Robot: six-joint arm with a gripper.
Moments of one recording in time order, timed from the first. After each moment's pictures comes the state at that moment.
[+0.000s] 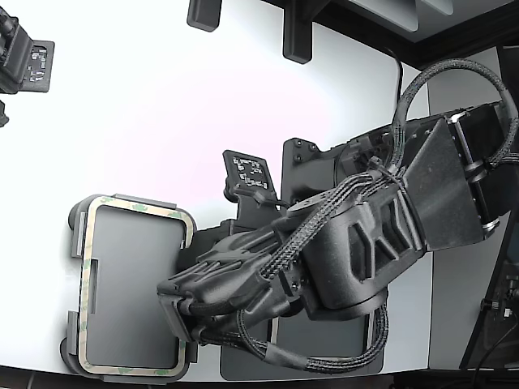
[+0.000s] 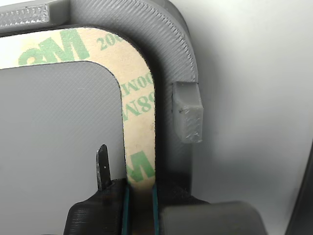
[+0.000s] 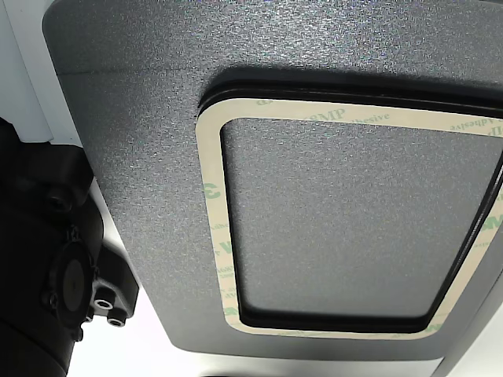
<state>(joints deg) 27.9 75.9 75.5 94.3 3.8 121.5</state>
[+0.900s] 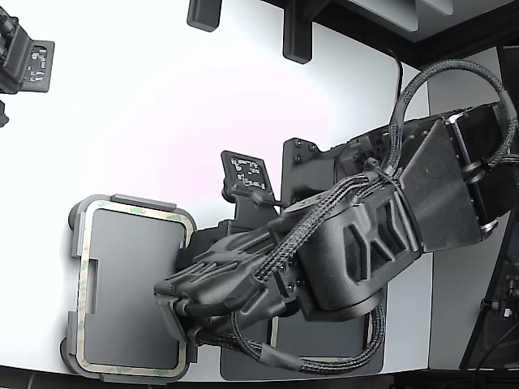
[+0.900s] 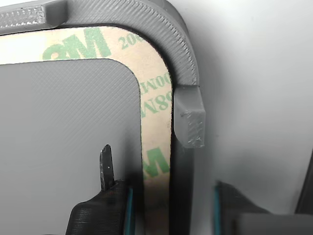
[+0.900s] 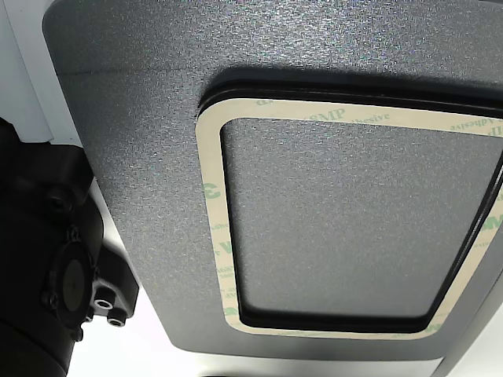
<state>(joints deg) 27.9 75.1 75.0 94.3 4.0 121.4</state>
